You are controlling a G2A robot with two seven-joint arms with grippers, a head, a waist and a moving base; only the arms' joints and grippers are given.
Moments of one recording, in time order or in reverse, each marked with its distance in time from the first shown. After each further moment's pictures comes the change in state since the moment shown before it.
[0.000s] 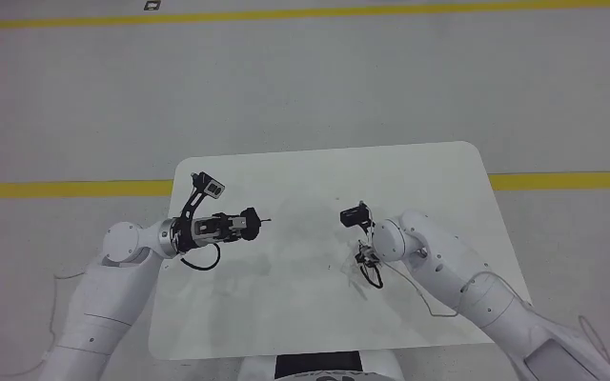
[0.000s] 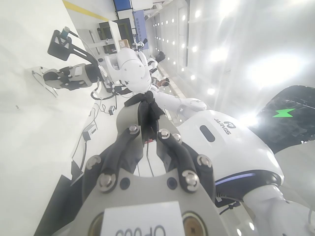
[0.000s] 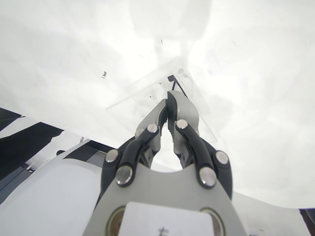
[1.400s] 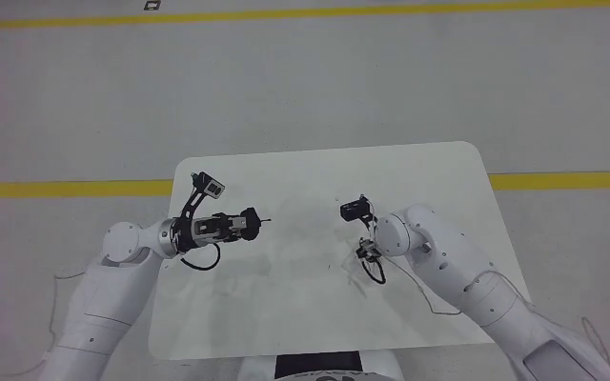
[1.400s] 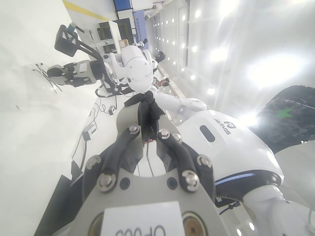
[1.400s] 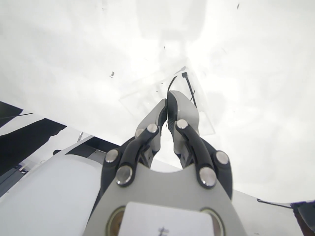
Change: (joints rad) left arm 0.000 0.000 0.000 0.000 0.000 0.000 0.000; right arm -0.021 -0.005 0.092 -0.065 -0.029 -0.041 0.057
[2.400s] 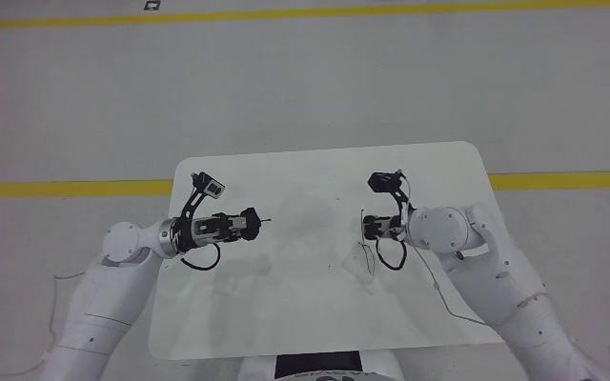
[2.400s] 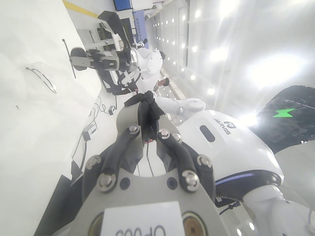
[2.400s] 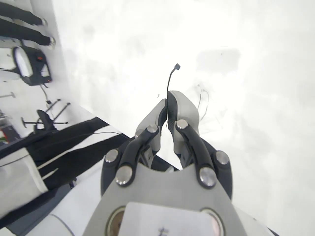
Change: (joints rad) left arm 0.000 0.000 0.000 0.000 0.000 0.000 0.000; right arm -0.219 0.050 0.351 -0.237 0.282 0.034 -0.249
